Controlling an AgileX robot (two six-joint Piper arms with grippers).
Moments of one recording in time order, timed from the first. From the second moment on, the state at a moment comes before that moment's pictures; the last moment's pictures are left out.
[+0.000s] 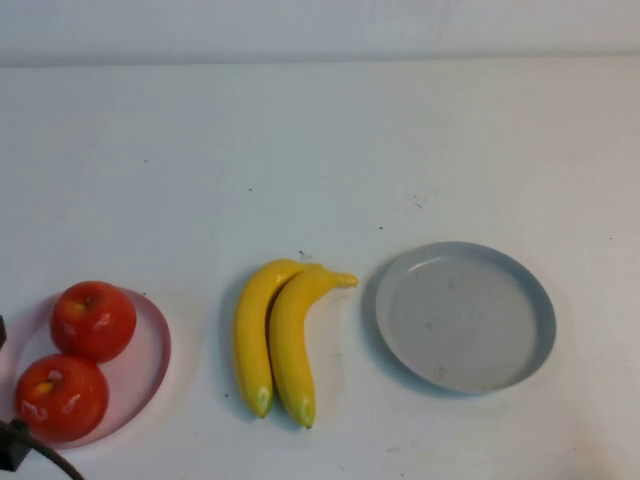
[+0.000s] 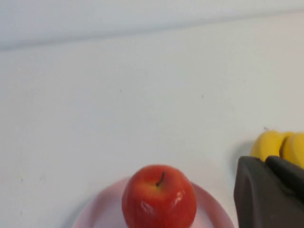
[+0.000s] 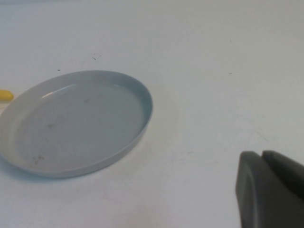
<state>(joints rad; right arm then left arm) 0.14 -0.01 0.02 0.06 0.35 0.05 -0.24 0.42 -0.41 -0.02 0.37 0.05</state>
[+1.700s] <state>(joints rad) 0.14 -0.01 0.02 0.06 0.35 0.05 -0.09 -0.01 0.03 0.01 0.38 0.06</state>
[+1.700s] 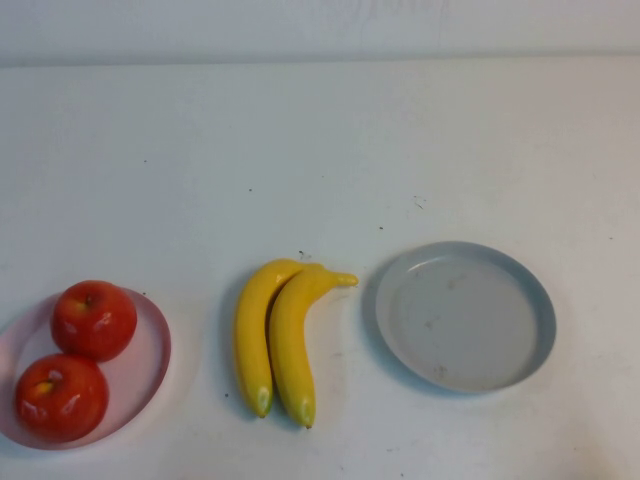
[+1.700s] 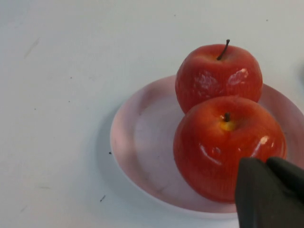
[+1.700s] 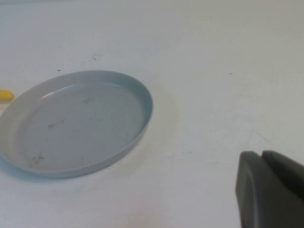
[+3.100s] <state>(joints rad) 0.14 0.13 -0.16 0.69 0.40 0.05 -0.09 -0.01 0.03 0.01 0.38 0.06</state>
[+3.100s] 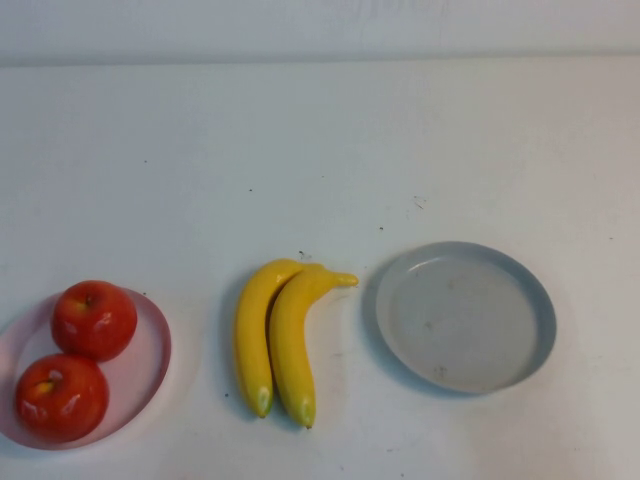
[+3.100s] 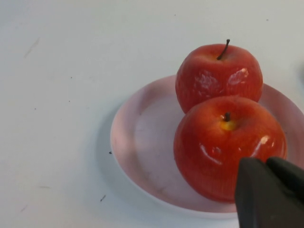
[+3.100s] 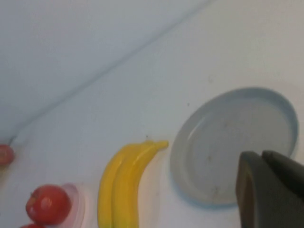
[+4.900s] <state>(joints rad) 0.79 2.18 -1.85 0.20 1.07 0.30 -0.09 -0.01 0.03 0.01 0.38 0.06</state>
